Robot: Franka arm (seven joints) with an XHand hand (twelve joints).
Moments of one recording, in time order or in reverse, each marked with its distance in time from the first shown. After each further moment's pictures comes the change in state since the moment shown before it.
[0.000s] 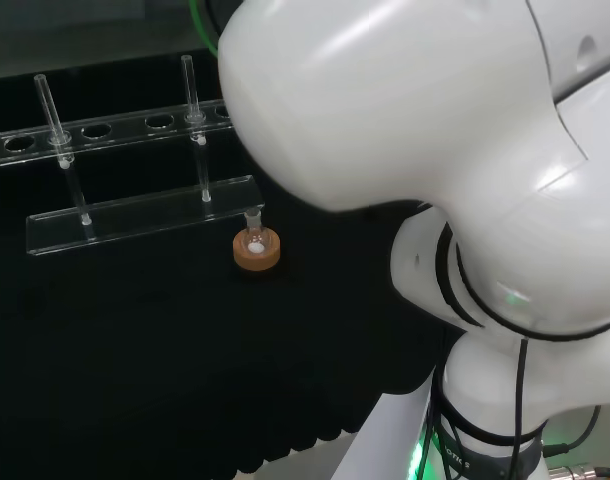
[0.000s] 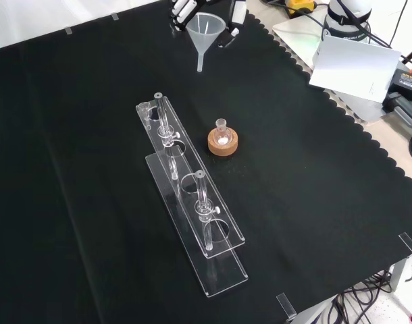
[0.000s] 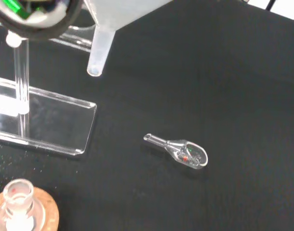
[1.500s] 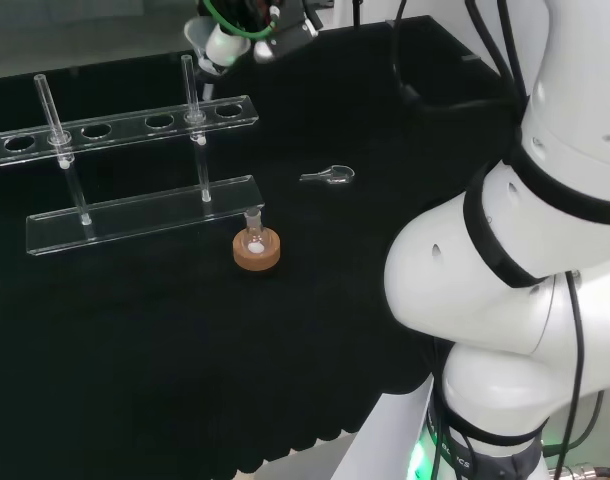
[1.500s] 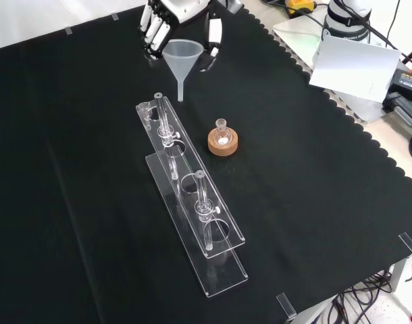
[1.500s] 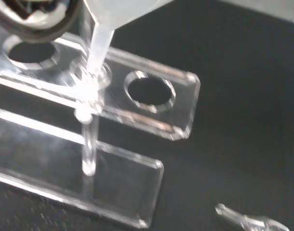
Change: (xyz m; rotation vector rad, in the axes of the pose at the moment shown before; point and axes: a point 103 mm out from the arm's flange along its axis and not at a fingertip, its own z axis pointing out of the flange) arm 0.044 0.078 -0.032 -0.056 0.088 -0.190
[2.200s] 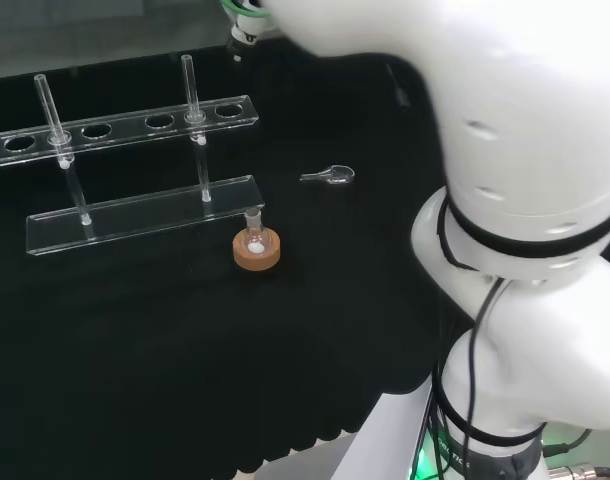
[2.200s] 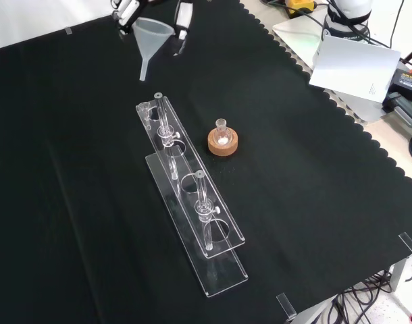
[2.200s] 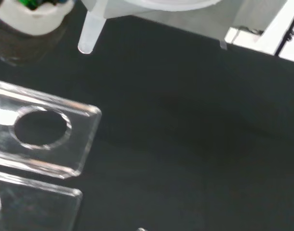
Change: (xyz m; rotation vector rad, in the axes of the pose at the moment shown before) arm -0.065 0.021 -0.001 -0.011 -0.067 0.171
